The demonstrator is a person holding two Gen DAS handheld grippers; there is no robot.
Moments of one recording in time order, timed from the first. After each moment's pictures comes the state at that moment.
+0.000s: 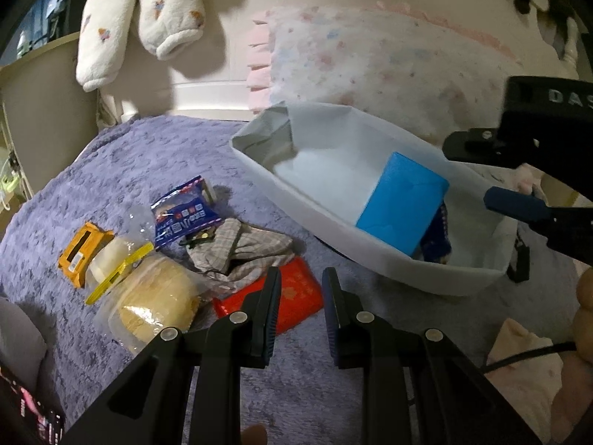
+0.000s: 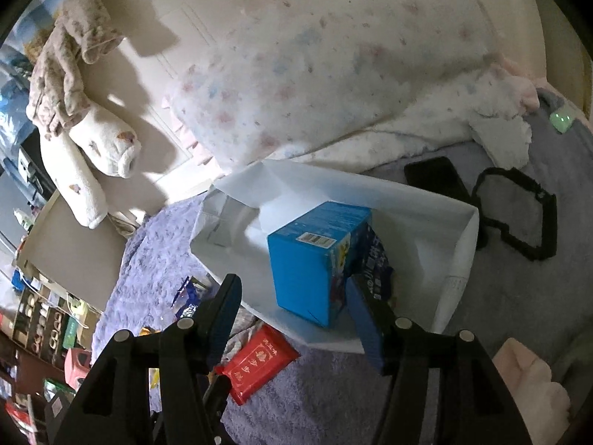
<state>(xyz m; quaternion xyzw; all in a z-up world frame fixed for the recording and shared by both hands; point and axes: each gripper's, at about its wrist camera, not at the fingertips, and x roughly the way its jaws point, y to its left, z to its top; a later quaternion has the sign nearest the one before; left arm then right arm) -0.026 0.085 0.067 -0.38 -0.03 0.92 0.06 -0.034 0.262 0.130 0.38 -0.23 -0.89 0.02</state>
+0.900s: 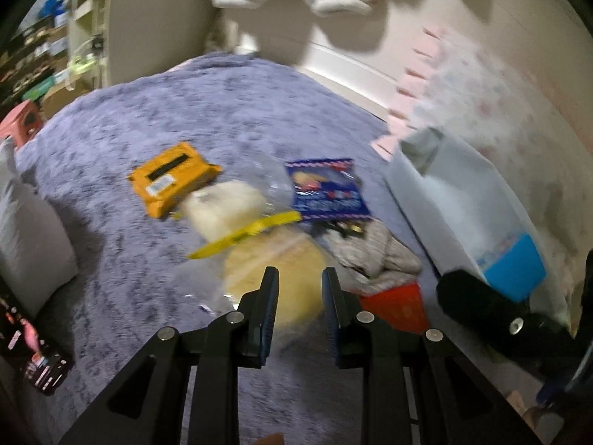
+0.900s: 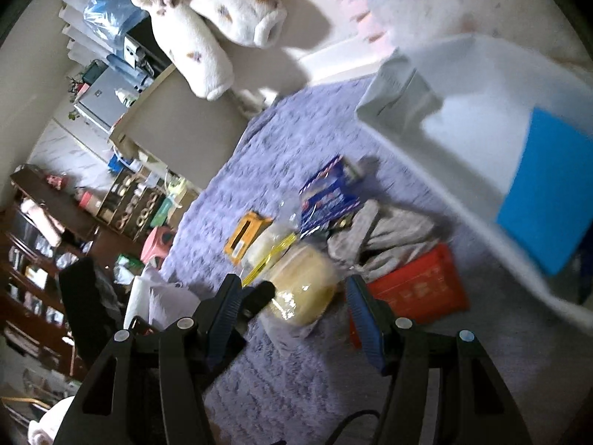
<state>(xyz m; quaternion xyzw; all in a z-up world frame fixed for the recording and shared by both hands) -0.029 -0.036 0.049 -0.41 -0.19 0.88 -0.10 -0.054 0.141 0.069 0.47 -0.20 -0.80 0.32</state>
